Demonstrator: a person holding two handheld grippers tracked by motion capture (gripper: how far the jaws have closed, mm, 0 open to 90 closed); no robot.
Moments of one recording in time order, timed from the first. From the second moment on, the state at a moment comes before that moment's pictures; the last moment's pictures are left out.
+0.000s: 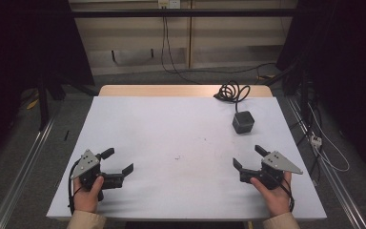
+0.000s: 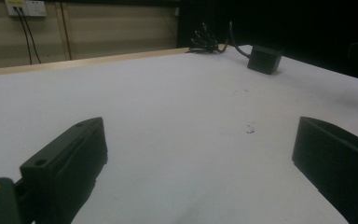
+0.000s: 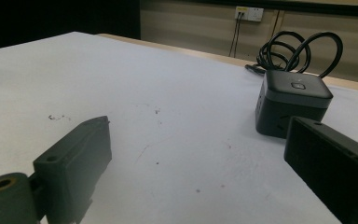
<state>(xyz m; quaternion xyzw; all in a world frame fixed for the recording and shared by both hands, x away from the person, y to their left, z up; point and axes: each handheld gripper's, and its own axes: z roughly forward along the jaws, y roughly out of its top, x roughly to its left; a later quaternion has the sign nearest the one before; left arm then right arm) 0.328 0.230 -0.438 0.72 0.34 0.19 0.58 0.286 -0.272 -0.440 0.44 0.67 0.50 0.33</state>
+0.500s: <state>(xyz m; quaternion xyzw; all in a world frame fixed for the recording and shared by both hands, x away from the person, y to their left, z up) 0.328 0.230 -0.438 0.72 0.33 0.19 0.58 0.301 -0.277 -0.437 0.44 0.67 0.50 0.33</state>
